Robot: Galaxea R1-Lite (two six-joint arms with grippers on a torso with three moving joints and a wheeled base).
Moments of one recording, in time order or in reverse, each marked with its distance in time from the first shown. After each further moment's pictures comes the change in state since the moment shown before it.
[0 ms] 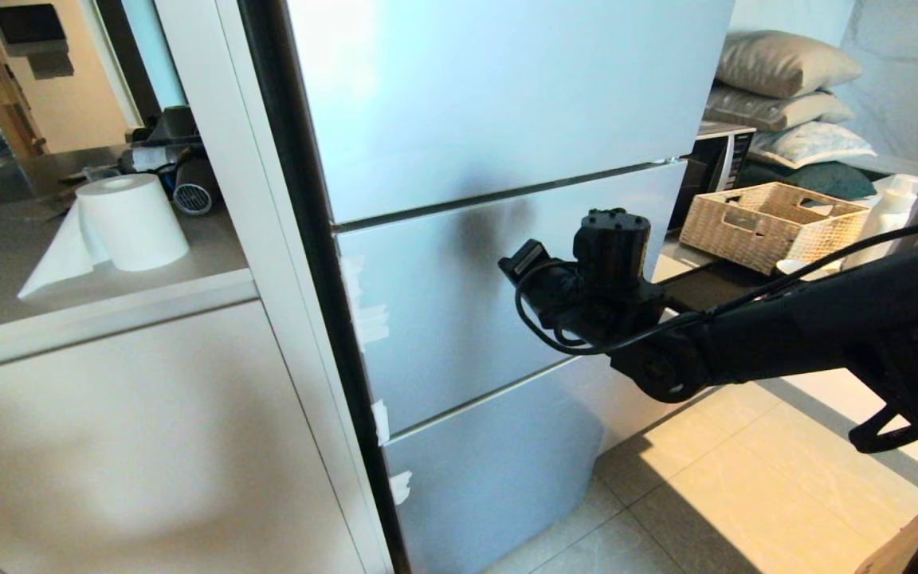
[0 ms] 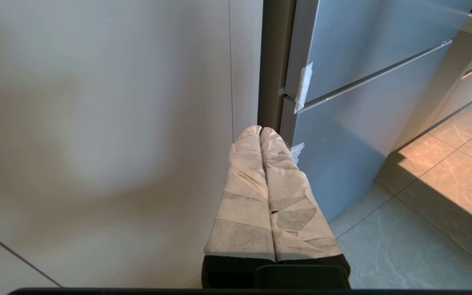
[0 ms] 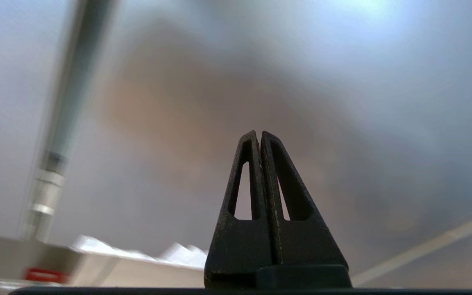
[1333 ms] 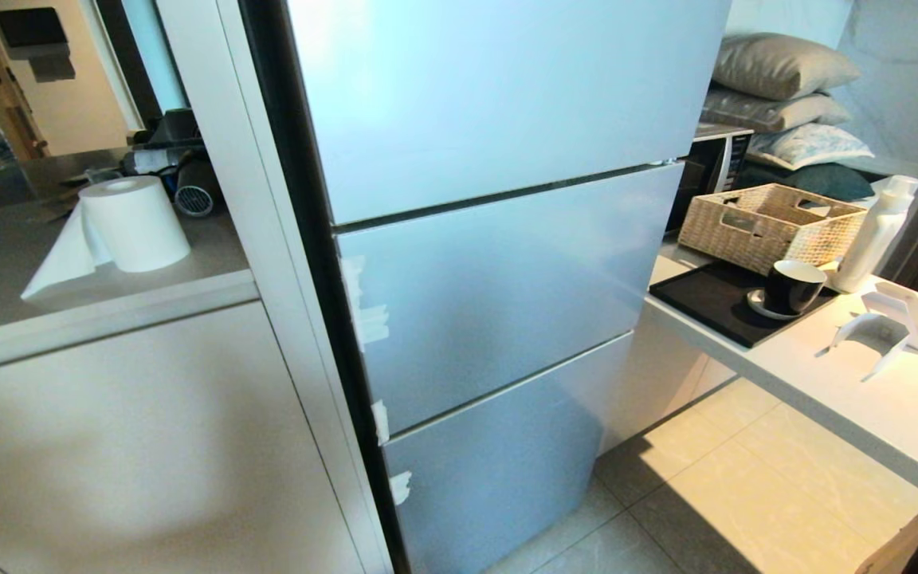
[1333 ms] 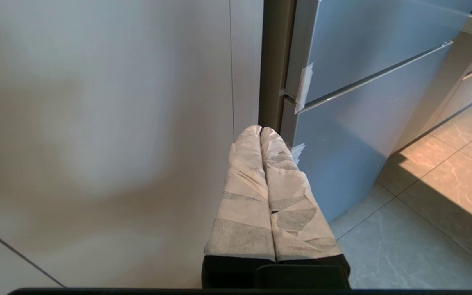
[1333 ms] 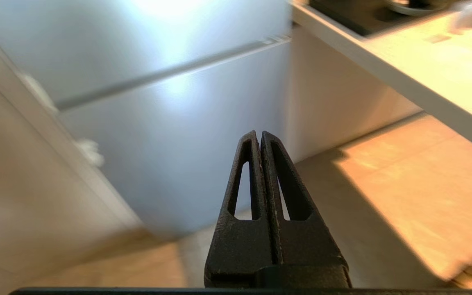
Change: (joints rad) left arm 0.000 0.000 0.000 0.000 0.001 0.000; right arm -0.526 -2.009 1.369 0.687 0.128 -0.857
